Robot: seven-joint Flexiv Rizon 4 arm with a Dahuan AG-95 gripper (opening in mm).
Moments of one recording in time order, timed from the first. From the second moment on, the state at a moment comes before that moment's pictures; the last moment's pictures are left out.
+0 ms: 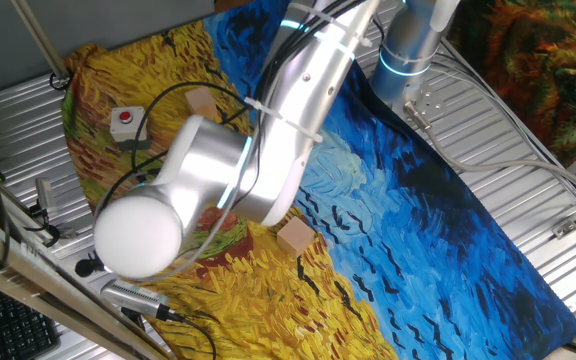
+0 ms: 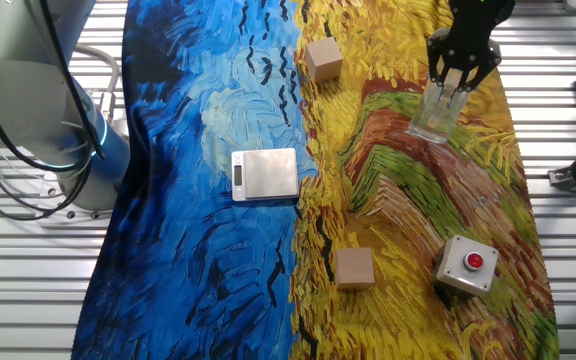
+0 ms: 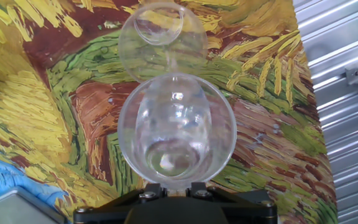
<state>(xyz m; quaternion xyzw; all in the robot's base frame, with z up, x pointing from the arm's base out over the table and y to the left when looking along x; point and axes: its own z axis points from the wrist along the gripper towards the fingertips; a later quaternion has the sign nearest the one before) 0.623 0.074 0.145 0.51 -0.81 0.20 0.21</state>
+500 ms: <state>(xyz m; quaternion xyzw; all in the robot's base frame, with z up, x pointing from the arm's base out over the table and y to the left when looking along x) 0.623 0.074 0.146 0.51 -0.83 0.17 0.16</state>
